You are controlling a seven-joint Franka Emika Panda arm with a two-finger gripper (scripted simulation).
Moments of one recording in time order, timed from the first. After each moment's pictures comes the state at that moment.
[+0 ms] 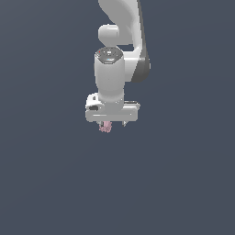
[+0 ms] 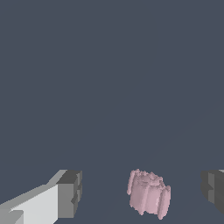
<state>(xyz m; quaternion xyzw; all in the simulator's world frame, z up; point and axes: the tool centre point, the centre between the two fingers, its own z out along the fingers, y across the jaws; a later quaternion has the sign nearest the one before) 0.006 -0.021 0.185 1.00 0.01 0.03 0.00</state>
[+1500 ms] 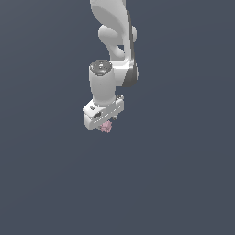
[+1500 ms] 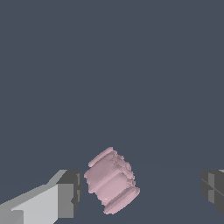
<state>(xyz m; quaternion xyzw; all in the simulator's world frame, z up) -0.039 -0.053 0.133 0.94 0.35 0.01 0.01</state>
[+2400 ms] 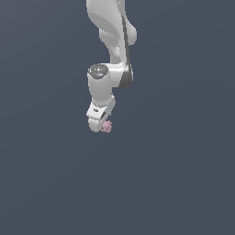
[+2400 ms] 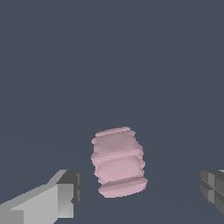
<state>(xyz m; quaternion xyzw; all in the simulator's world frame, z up) -0.072 -0.066 0.104 0.83 0.55 0.00 0.00</state>
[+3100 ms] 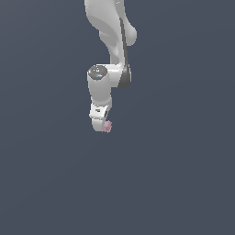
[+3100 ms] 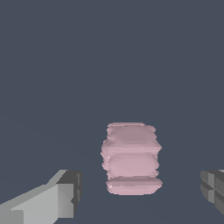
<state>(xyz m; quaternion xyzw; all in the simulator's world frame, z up) -0.086 -0.070 0.093 0.78 0.63 0.00 0.00</state>
